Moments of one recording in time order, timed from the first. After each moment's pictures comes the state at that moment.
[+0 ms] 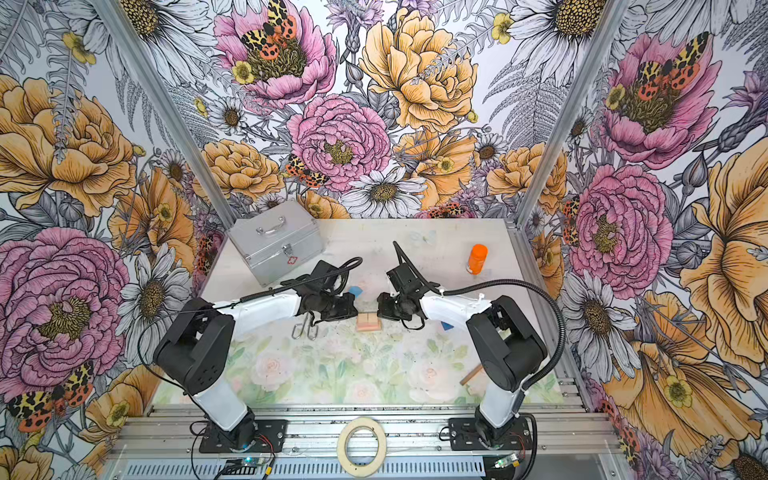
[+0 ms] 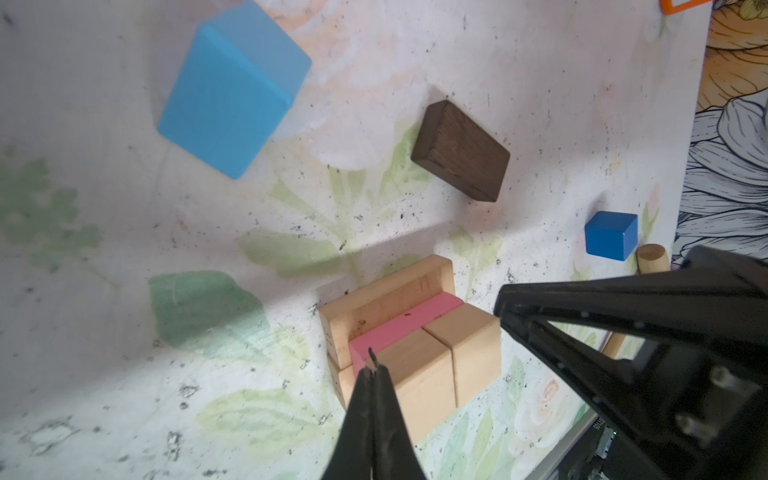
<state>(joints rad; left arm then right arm) -0.56 1.71 1.04 -0.37 0.33 -0.59 0.58 1.73 1.03 -0.32 -0.32 0.68</state>
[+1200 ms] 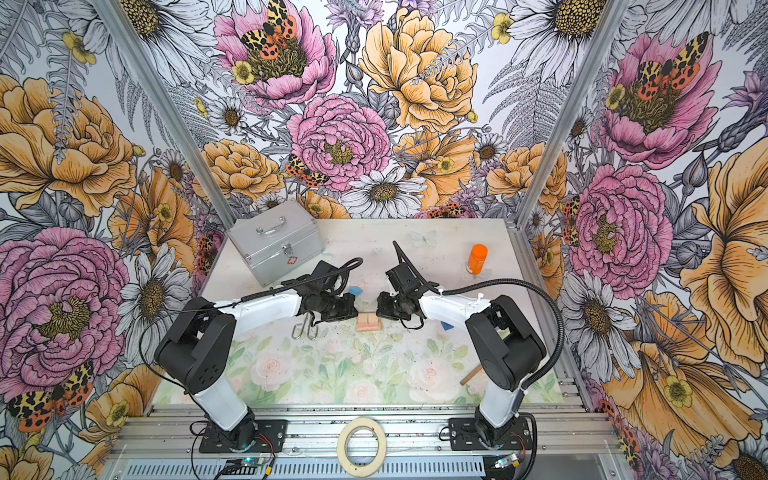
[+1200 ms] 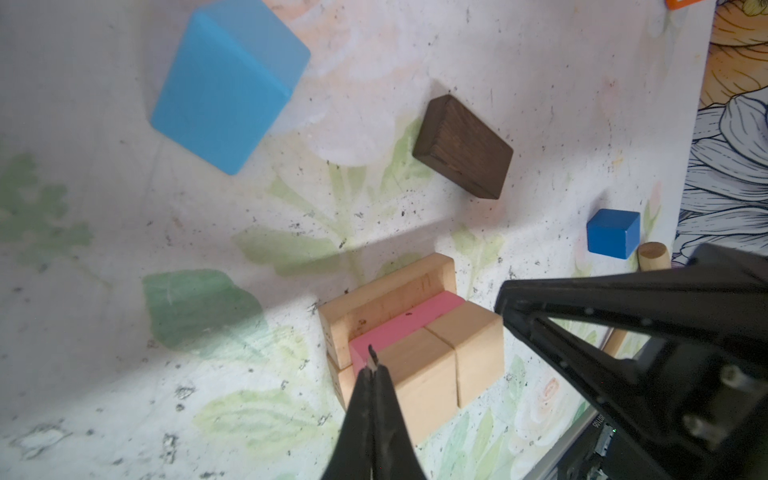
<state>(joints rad) -0.56 1.72 1.04 -0.37 0.33 -0.59 0.59 1.74 1.04 -0.31 -0.31 0.70</state>
